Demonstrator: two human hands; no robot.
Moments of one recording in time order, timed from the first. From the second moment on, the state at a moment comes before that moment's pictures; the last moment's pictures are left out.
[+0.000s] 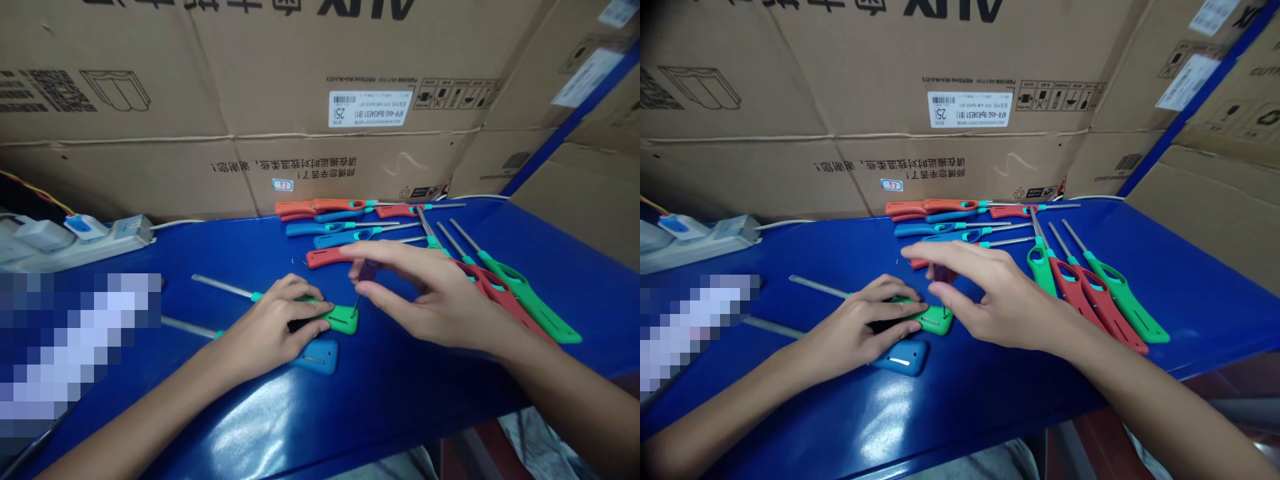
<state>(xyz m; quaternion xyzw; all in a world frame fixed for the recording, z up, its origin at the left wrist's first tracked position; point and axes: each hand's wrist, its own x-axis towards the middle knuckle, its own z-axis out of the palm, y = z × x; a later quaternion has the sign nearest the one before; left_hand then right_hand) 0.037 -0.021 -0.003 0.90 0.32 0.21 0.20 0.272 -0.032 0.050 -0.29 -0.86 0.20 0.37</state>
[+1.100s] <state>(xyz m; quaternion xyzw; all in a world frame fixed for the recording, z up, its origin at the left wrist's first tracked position) 0.039 -0.021 -0.001 0.91 0.29 0.24 0.16 0.267 -0.030 0.042 -0.23 -0.83 0.25 0.44</state>
